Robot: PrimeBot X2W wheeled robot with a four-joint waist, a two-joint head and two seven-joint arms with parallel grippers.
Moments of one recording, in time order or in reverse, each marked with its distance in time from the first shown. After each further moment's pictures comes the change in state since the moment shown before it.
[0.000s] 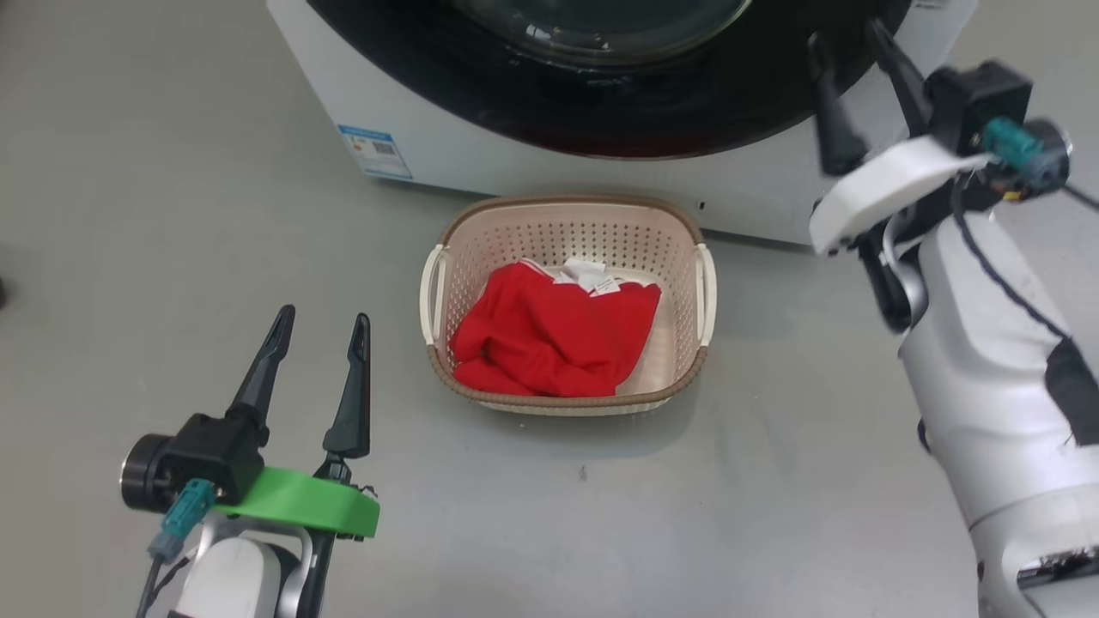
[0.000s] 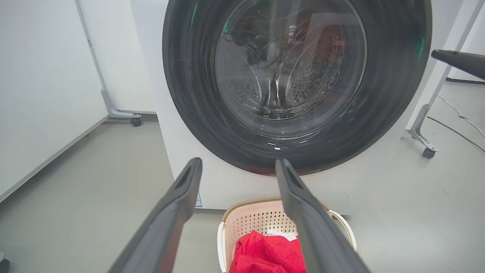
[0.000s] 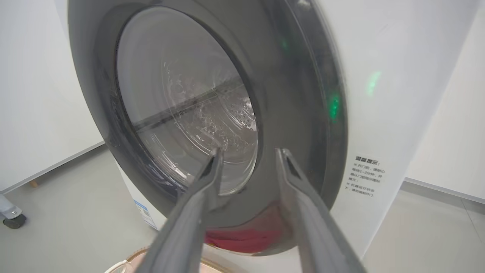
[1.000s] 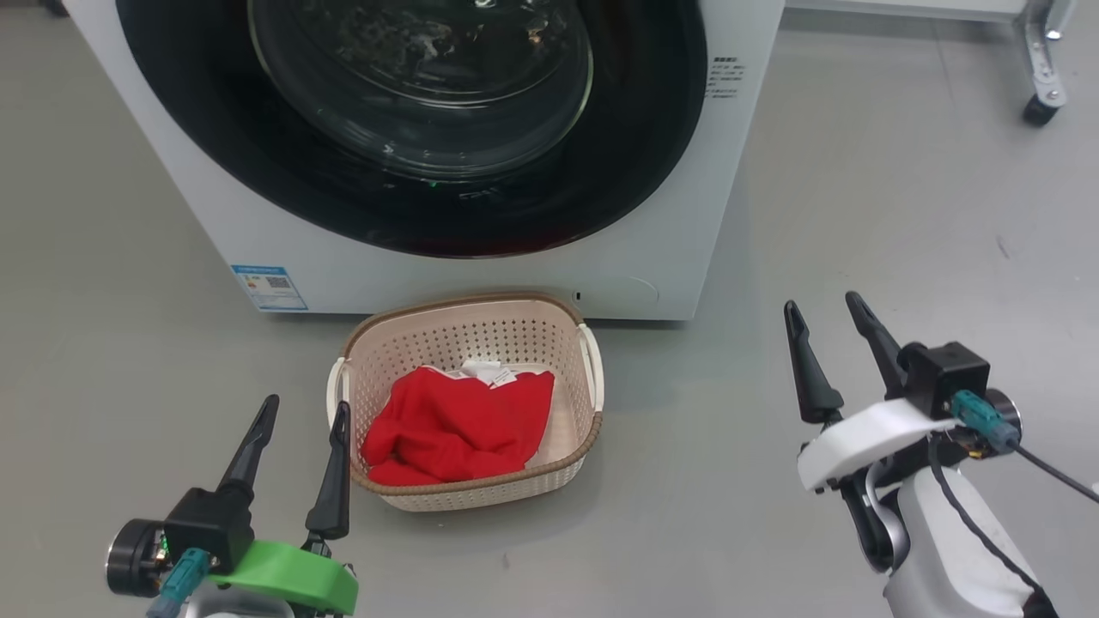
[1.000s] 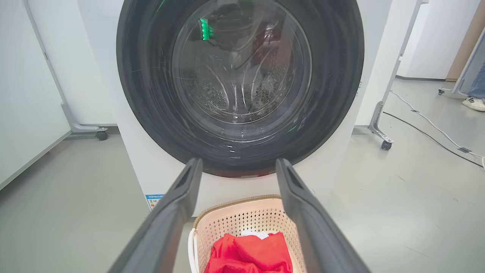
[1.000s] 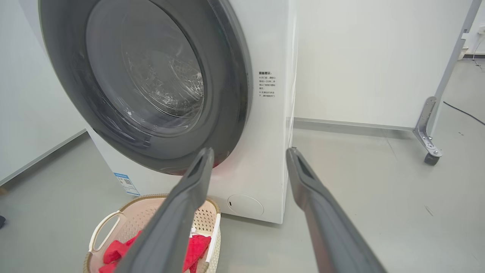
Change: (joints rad) left arm 0.136 0.035 0.021 0.026 0.020 0.008 0.000; right arm 0.533 0.042 -0.052 -0.281 0.047 -0.018 0.000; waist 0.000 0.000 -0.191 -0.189
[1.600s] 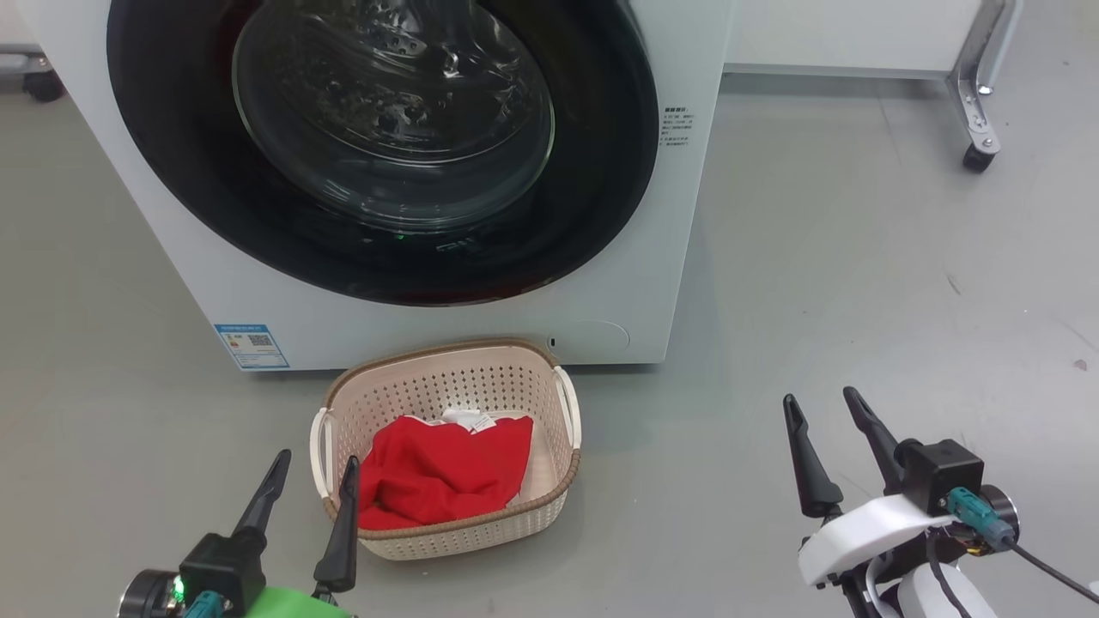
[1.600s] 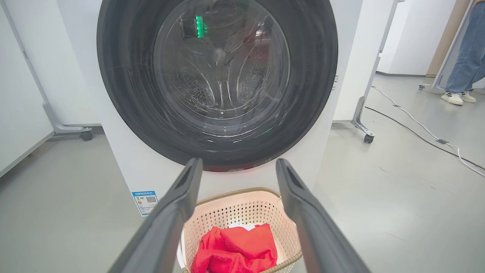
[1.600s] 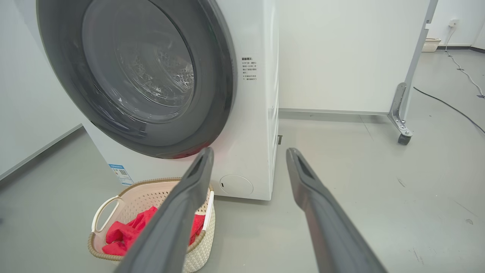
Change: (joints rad) left arm 0.077 0.003 -0.016 0.012 0.000 0.000 0.006; right arm 0.204 0.011 -0.001 -0.101 0.001 -0.011 0.000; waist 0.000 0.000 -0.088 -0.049
